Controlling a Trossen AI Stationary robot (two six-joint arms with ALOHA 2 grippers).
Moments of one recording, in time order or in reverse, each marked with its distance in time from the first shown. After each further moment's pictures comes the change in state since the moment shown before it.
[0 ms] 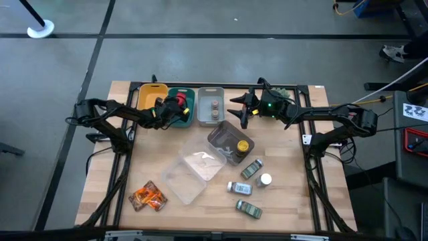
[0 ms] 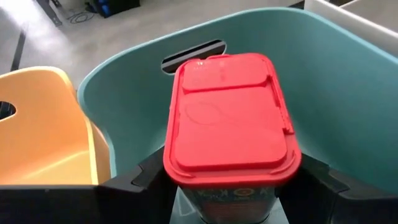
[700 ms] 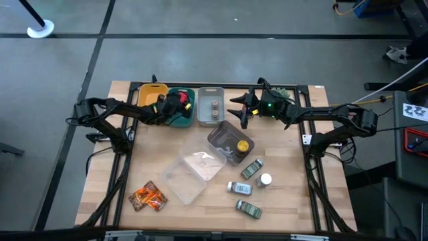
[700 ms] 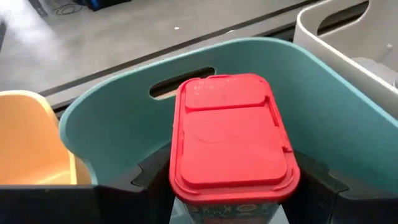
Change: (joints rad) left arm 0.042 0.000 0.068 -0.045 0.074 -0.006; right arm 0.000 0.000 0.000 -0.001 0.000 0.000
